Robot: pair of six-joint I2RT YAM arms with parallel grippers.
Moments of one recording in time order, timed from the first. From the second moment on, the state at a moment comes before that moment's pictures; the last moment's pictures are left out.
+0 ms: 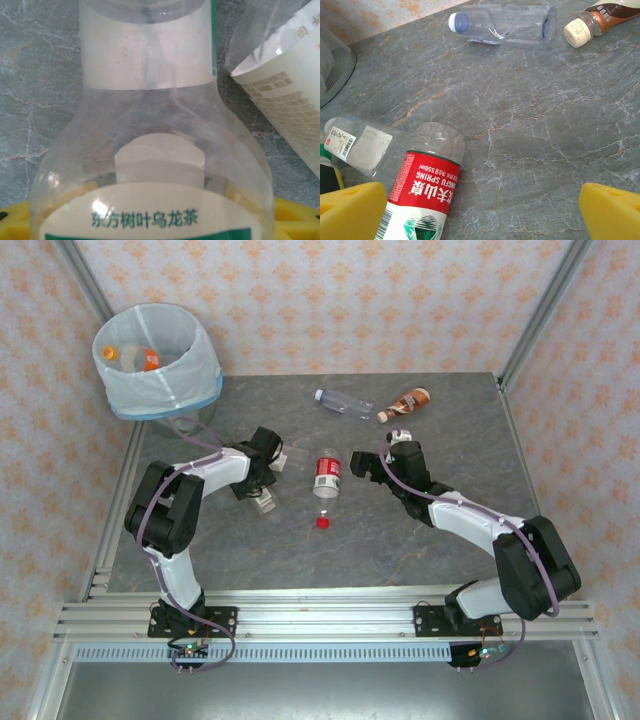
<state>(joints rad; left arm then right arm) -0.34 1.84 1.13 -0.62 -0.29 -0.96 0.48 1.39 0.70 0.16 0.04 0.50</state>
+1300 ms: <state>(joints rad) -0.34 1.47 1.12 -0.71 -0.41 -0.86 0.48 1.42 0.78 0.22 -0.20 0.49</state>
